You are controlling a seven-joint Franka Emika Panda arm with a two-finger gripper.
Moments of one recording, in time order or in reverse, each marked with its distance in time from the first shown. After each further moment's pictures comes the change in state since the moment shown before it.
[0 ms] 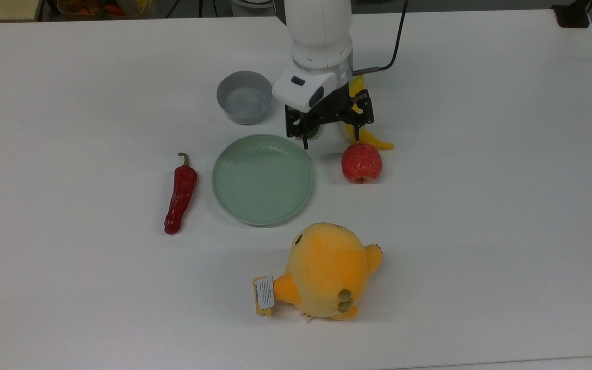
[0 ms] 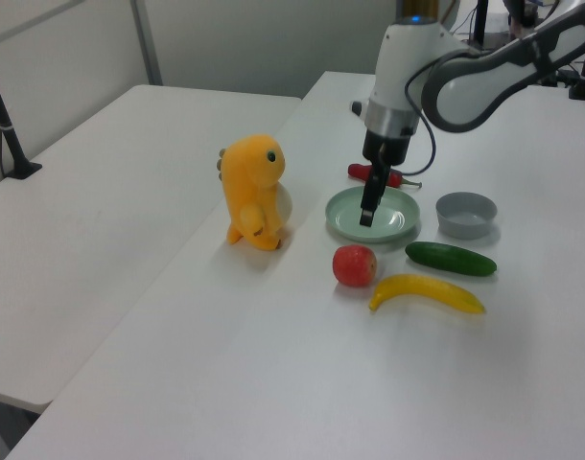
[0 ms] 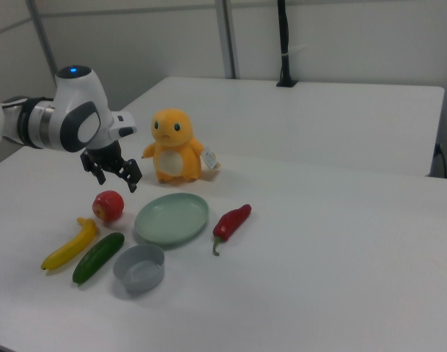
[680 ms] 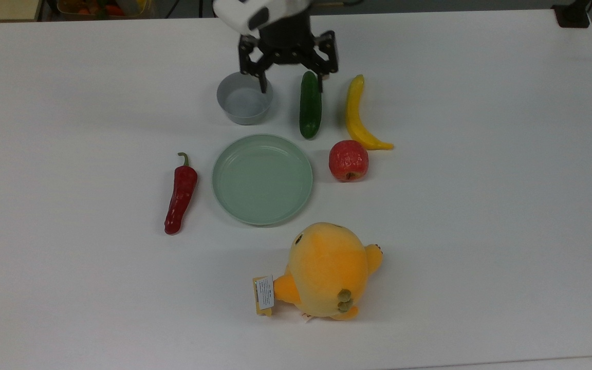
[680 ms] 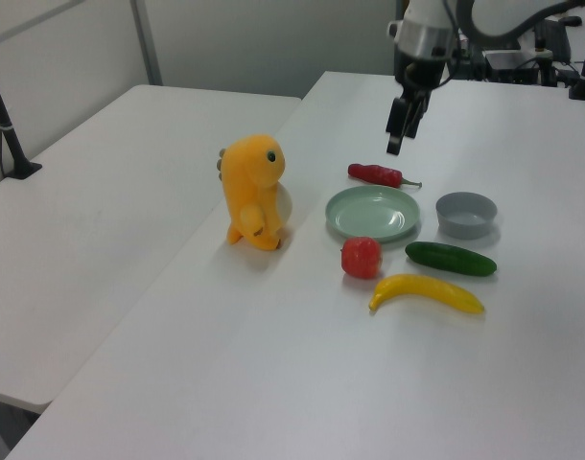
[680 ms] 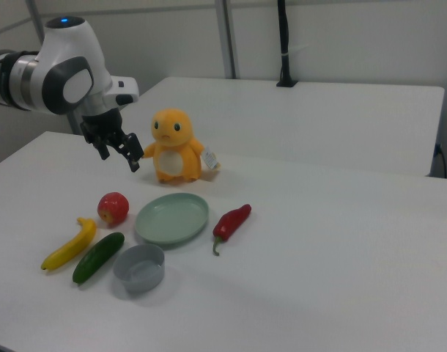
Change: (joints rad) arm -0.089 -0.220 -0.025 -0.005 0.000 -0.230 0.105
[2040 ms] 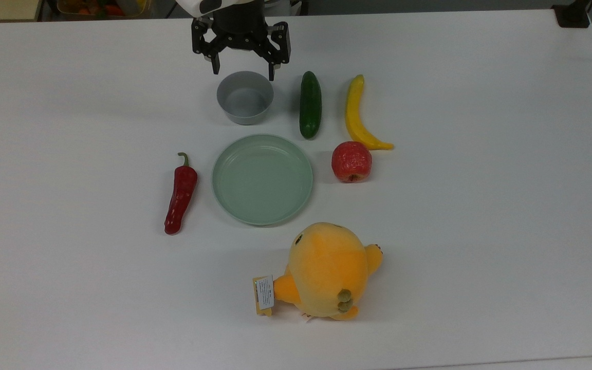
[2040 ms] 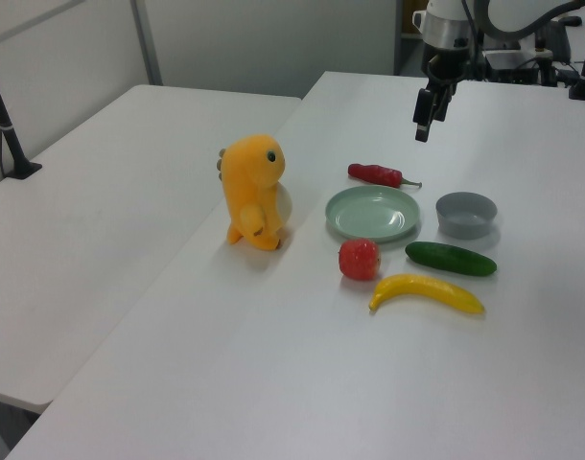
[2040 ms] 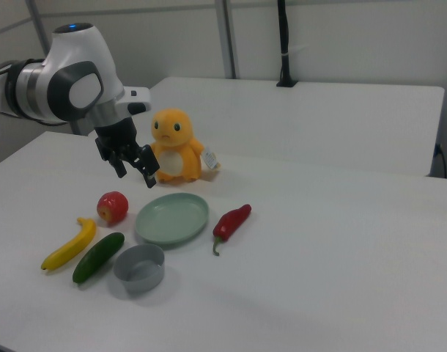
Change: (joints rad) arm -0.017 -0.065 -0.064 -0.080 -0.116 -0.049 0.003
